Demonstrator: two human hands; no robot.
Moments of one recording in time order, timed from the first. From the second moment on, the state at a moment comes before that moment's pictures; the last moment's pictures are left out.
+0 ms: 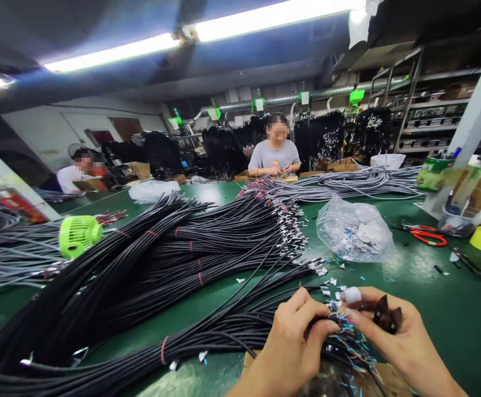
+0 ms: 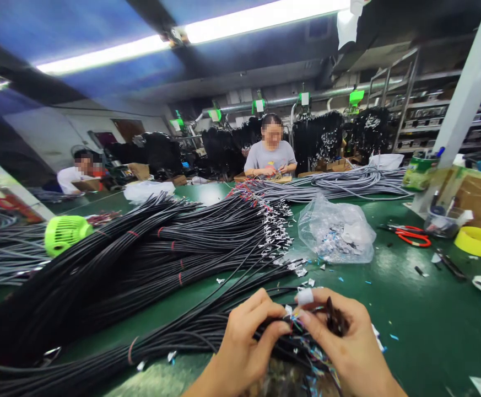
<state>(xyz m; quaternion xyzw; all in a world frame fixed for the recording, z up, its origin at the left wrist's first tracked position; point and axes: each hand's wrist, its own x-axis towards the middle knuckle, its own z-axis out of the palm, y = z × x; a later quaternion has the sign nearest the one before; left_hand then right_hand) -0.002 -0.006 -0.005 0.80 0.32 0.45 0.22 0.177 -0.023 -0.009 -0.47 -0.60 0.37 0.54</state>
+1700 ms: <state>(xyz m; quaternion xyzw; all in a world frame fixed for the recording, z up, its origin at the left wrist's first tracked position) -0.001 -0.010 -0.007 0.83 0.35 0.40 0.17 0.179 -0.024 -0.007 -0.41 -0.78 0.12 0.47</state>
